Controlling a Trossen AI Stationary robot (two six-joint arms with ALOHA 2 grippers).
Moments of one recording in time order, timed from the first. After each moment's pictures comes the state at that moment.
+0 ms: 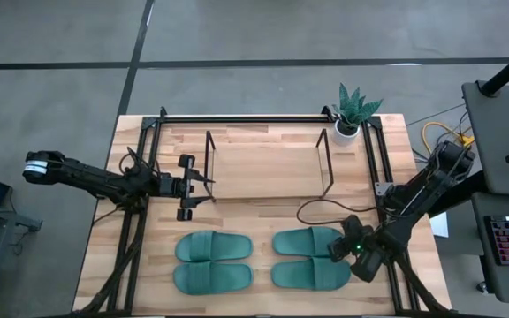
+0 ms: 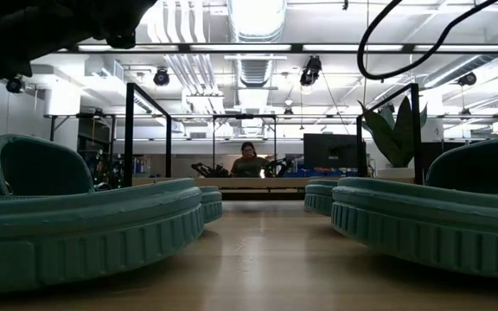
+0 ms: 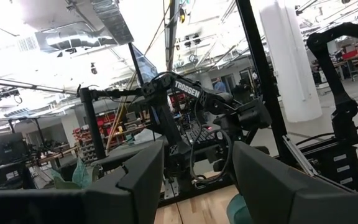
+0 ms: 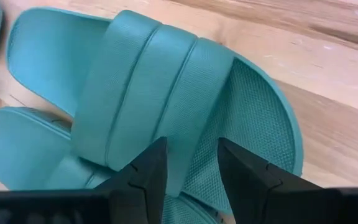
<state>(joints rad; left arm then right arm) -0.06 0.91 0.20 1.06 0.07 0.28 0.90 1.41 0.76 -0.72 0.46 2.06</state>
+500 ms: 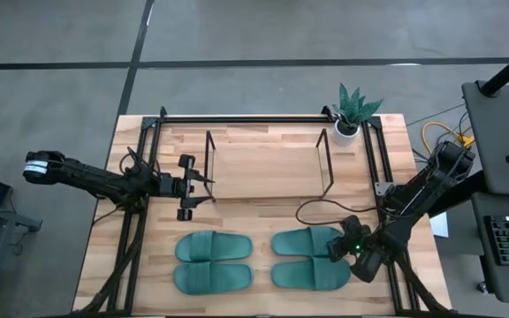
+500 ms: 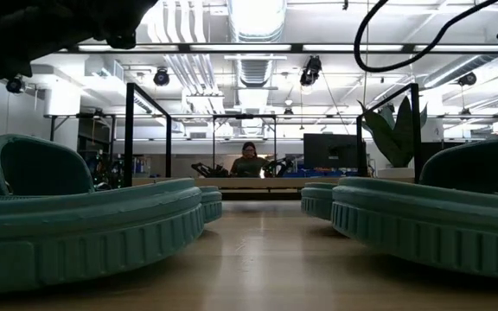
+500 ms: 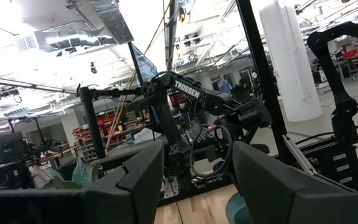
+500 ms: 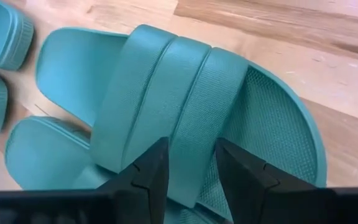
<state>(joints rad) -0.06 0.91 0.20 1.06 0.07 0.28 0.90 1.41 0.74 -0.66 0.53 2.04</state>
